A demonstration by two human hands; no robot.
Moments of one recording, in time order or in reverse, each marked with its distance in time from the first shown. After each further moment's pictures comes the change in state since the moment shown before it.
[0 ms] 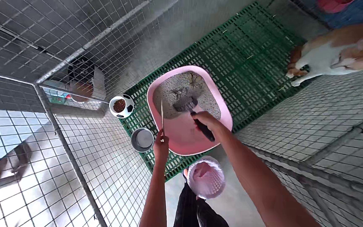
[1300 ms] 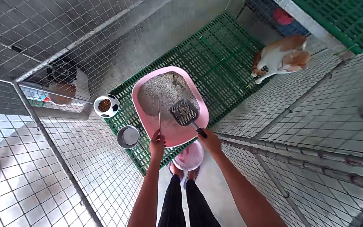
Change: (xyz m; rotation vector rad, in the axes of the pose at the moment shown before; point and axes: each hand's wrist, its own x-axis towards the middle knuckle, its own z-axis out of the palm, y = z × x) left_hand -0.044 0.003 0.040 -0.125 -0.100 -0.070; right_hand -0.074 0.140 -0.046 -0.567 0.333 -0.060
